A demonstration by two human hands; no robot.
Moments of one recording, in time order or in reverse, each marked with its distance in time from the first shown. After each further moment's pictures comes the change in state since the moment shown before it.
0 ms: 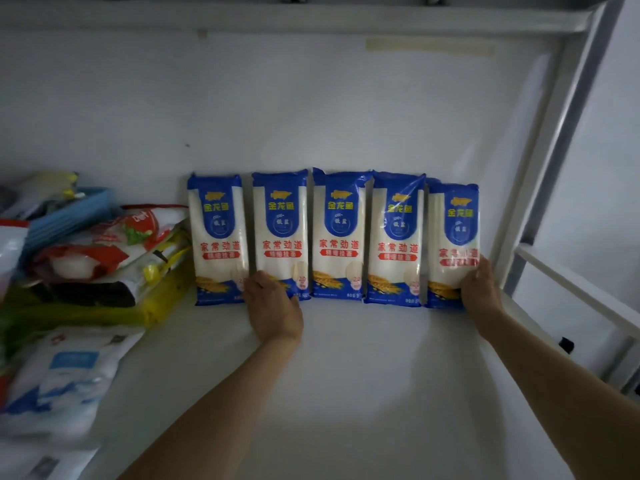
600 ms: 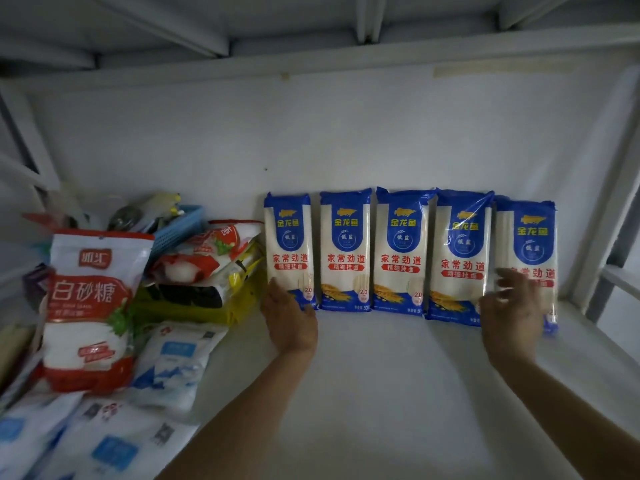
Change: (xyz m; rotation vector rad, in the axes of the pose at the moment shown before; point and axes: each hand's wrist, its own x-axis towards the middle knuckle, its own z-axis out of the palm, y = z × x) left_hand 0.017 -0.054 -0.053 -0.166 0.124 -0.109; right_hand -0.093 -0.058 0.038 -0.052 0.227 -0.308
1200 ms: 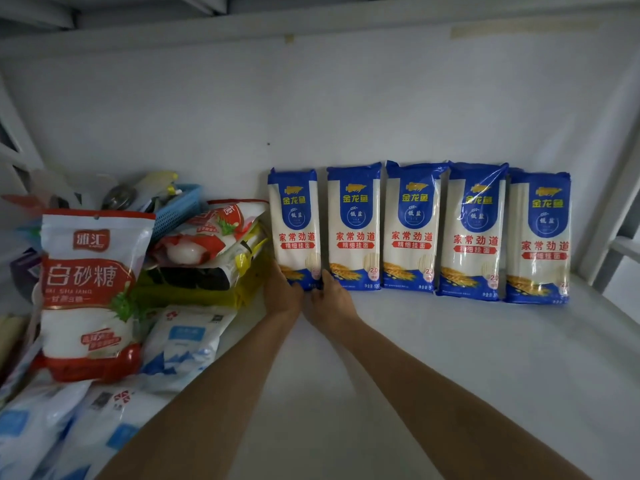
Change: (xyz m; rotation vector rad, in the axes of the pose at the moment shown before) left_hand 0.051 -0.034 -0.006 -0.228 -0.241 -0.013; right_hand -0.116 -0.138 0.148 0.008 -0.884 0.081
